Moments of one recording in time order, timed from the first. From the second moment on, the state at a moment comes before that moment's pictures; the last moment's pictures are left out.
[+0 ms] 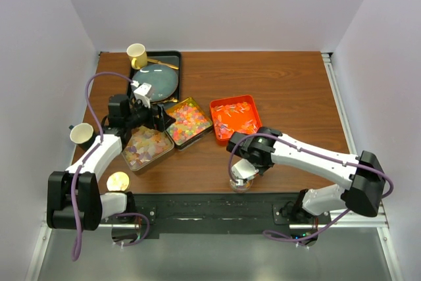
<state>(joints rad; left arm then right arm) -0.04 1.23 0.63 0.09 0.63 -0.05 1.03 1.35 1.07 -1.35 0.47 -1.10</state>
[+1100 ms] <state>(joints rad) -0.04 1.20 0.66 0.03 0.44 -0.08 0.44 1.35 1.12 -1.33 0.36 -0.95</state>
